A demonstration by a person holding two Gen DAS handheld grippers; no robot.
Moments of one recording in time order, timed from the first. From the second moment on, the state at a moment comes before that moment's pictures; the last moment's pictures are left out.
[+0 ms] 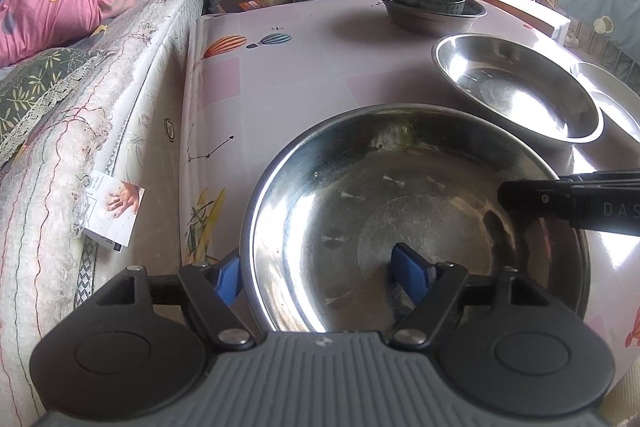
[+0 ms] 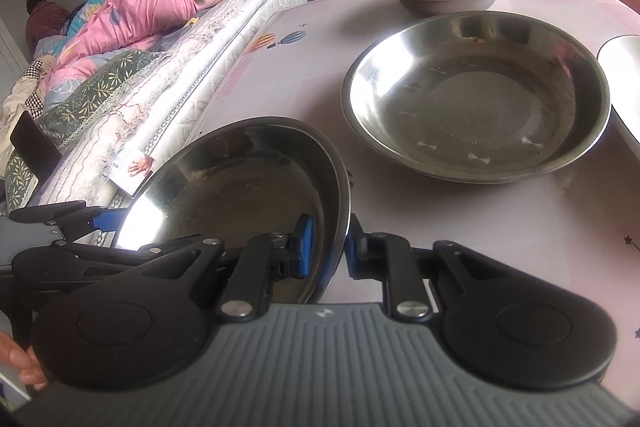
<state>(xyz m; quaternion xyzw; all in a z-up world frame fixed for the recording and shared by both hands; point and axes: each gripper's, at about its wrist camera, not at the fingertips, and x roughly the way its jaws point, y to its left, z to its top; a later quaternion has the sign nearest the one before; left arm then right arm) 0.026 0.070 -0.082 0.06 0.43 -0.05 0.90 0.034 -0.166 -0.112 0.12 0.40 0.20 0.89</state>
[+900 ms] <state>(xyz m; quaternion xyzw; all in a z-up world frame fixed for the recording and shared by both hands) 0.021 0.063 -0.076 0.08 0.44 -0.05 0.89 0.030 -0.160 -0.108 0.09 0.40 0.19 0.89</state>
